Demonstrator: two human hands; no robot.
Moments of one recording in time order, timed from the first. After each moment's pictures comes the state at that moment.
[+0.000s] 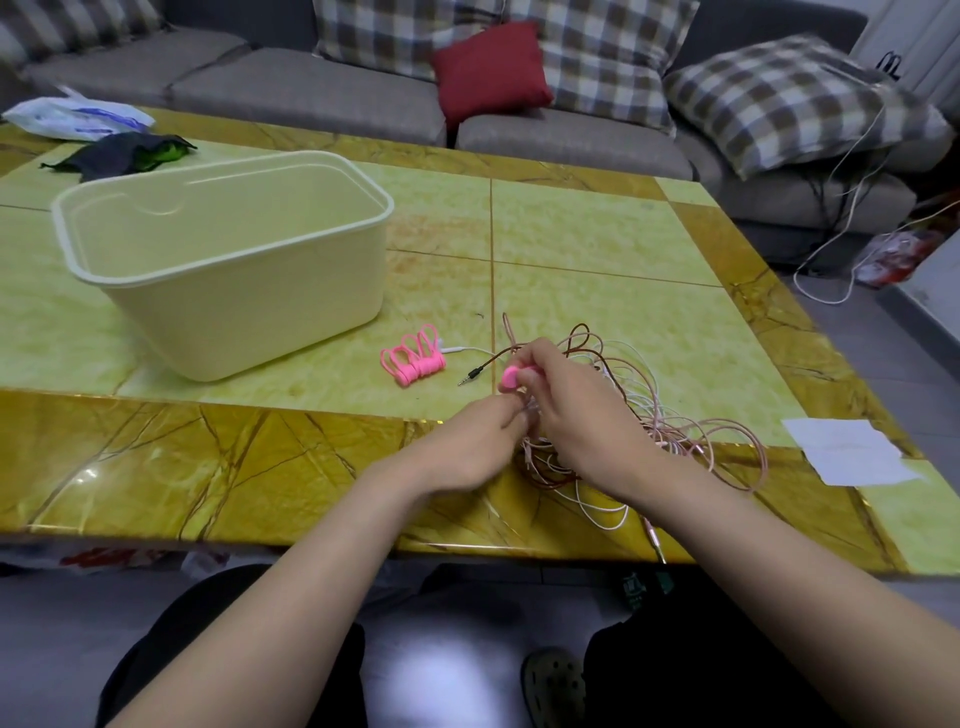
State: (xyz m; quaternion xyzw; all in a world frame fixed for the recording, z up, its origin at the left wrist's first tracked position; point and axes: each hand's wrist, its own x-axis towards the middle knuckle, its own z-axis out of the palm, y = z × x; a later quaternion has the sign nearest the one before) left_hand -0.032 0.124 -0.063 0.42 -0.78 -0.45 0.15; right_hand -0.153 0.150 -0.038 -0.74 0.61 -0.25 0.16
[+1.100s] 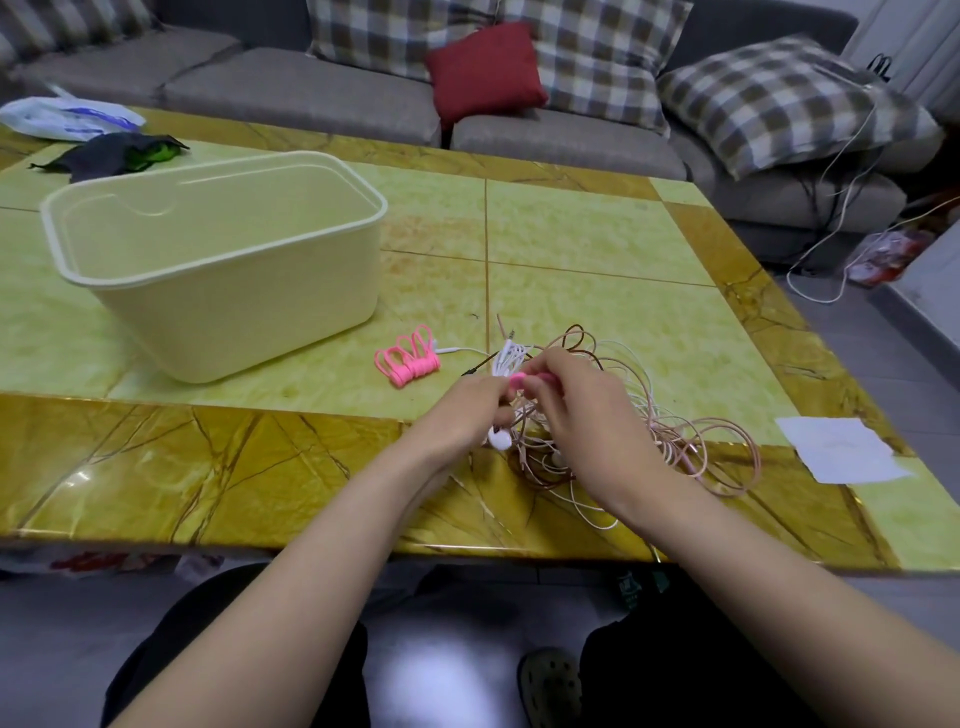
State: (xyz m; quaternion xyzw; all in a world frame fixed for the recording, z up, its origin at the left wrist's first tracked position) left_hand -0.038 0.115 -0.061 0.50 -0.55 -0.61 0.27; right_hand -0.157 0.162 -0.043 -0.69 0.64 -0.31 0.11
